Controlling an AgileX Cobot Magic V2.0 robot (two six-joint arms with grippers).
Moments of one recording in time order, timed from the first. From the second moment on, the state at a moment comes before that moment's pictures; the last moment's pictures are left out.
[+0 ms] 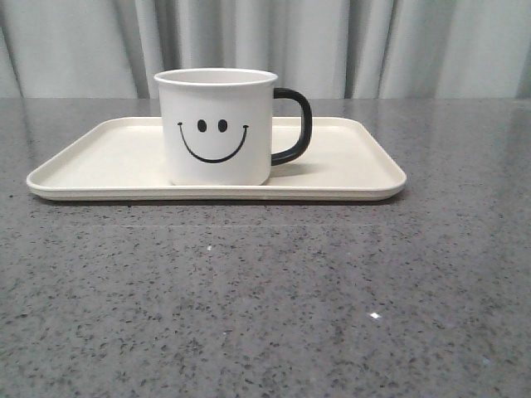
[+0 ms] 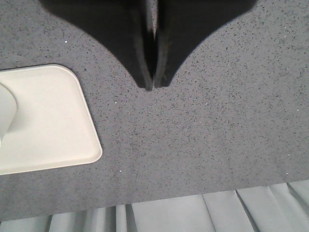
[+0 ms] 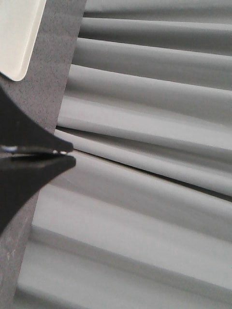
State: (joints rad) left arm 0.01 0.58 -1.02 -0.05 1.00 0.08; right arm 0.09 0.30 -0.54 0.52 0.12 -0.64
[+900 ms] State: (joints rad) left arm 0.01 0.58 -1.02 -0.06 0.97 0.08; right arm 0.09 0.30 -0.54 0.52 0.12 -0.64
